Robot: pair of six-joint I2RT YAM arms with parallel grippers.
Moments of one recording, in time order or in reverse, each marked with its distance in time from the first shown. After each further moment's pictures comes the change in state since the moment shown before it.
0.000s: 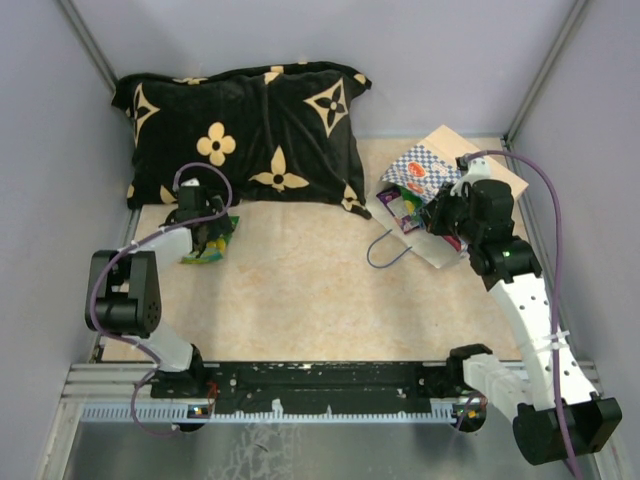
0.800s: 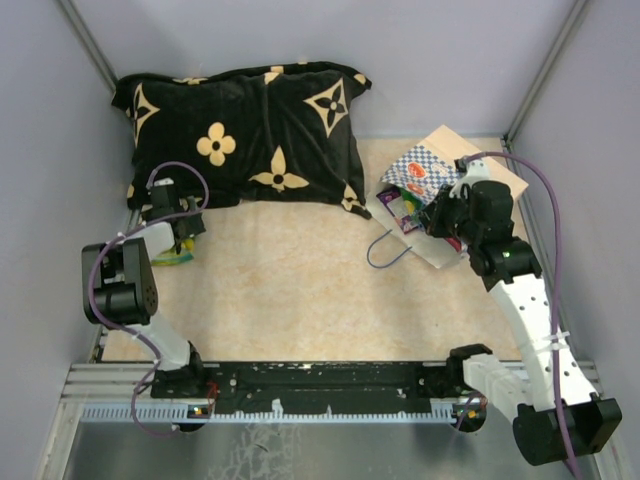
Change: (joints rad) left arm 0.198 0.092 0.069 0.028 -0.096 0.245; right arm 0.000 -0.003 -0.003 -0.019 -0.017 0.002
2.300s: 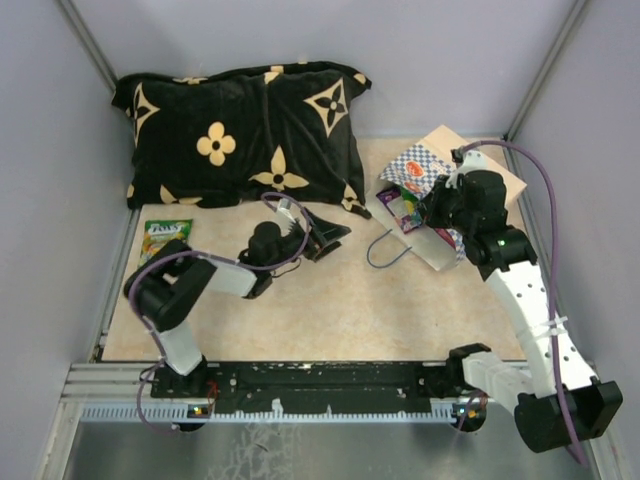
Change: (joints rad) left arm -0.794 -0.003 -0.326 1.014 0.536 -1.064; right arm 0.045 0.073 0.061 0.008 0.084 0.015
